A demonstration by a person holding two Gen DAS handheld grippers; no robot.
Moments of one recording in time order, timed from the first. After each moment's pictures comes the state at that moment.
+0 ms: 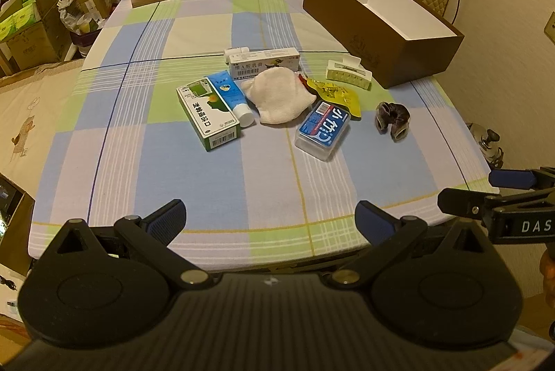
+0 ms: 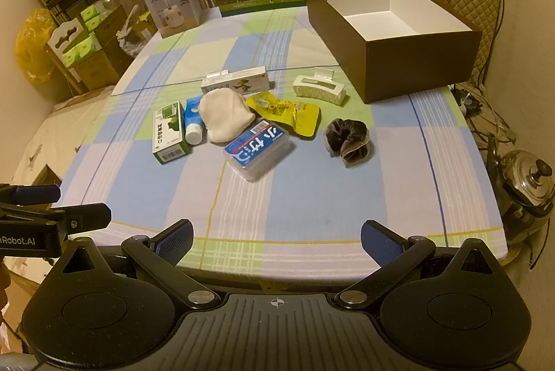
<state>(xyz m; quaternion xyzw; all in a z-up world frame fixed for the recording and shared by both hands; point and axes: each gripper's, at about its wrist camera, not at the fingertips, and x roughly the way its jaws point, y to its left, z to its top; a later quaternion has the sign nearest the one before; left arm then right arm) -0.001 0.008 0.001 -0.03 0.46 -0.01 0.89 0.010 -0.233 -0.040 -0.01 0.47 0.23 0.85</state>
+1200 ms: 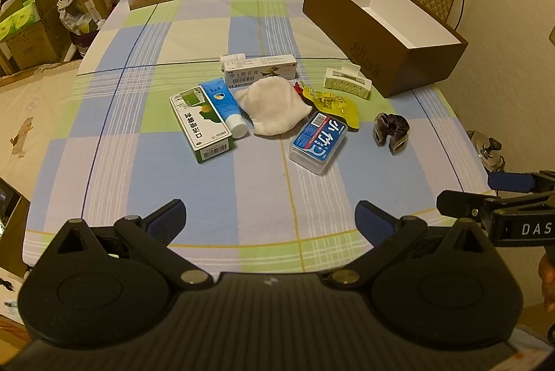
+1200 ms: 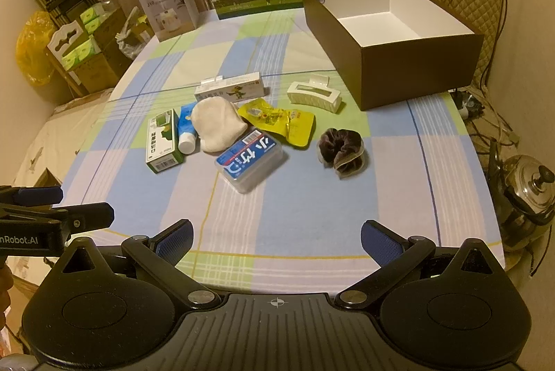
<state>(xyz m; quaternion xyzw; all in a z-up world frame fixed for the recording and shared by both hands) 0.019 0.002 0.005 -0.03 0.47 -0.01 0.88 0.033 -0.240 -0.039 -0.01 0.47 0.24 0.85</state>
